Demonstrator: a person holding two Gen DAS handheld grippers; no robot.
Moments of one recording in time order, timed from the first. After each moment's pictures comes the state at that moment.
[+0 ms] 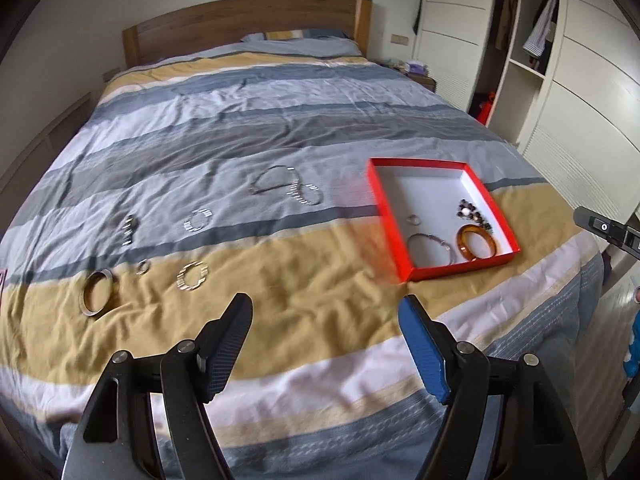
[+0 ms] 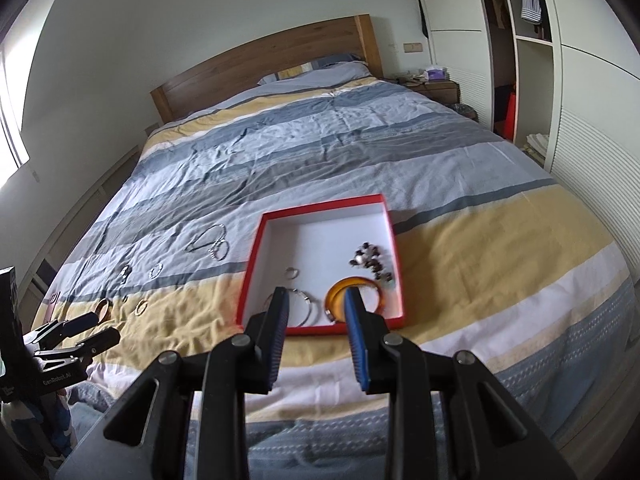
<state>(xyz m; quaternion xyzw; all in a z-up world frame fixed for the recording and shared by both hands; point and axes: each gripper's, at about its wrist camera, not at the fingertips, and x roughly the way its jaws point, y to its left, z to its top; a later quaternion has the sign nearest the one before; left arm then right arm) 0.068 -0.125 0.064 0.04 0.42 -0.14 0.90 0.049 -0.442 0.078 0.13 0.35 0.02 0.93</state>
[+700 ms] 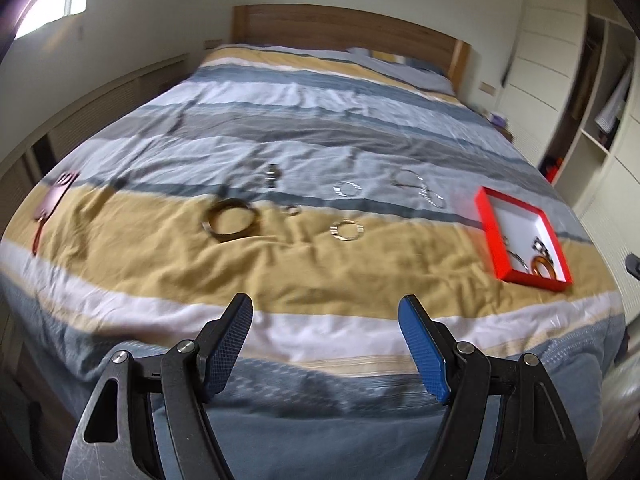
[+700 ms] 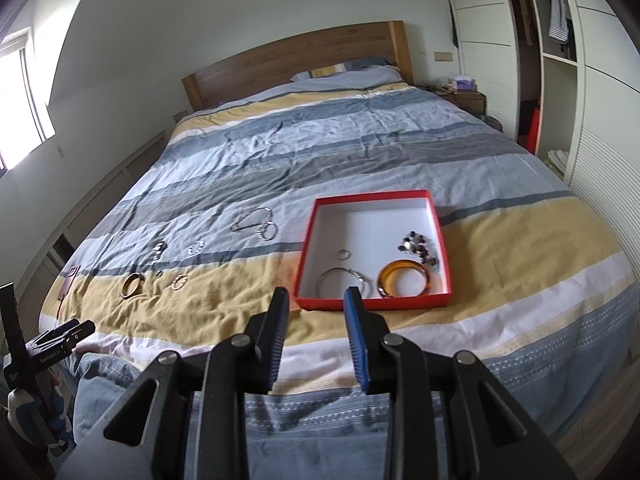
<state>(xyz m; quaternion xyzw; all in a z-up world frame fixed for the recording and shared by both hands) 0.001 0.033 0.056 -0.06 0.39 -0.01 0.92 0.013 -0.381 0.094 0.10 0.34 0.06 0.93</state>
